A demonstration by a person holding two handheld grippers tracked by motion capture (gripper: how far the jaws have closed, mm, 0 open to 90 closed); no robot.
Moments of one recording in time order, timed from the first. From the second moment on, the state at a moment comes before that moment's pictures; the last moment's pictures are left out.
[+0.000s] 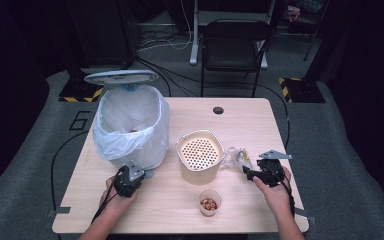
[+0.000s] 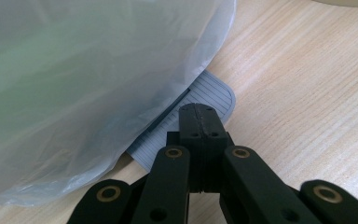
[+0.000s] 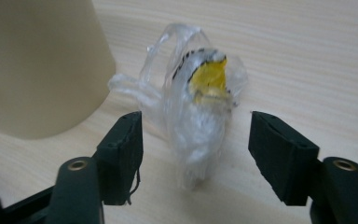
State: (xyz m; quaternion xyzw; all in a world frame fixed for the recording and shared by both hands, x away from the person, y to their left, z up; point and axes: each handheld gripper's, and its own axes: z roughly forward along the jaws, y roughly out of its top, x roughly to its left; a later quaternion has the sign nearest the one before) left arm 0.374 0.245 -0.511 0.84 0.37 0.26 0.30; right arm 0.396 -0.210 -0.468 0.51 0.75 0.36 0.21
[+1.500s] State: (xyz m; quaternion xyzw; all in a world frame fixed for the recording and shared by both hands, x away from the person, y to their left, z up) left arm 0.374 0.245 -0.511 0.84 0.37 0.26 0.29; right arm 0.439 -0.191 -0.495 0.51 0.78 0.33 0.17
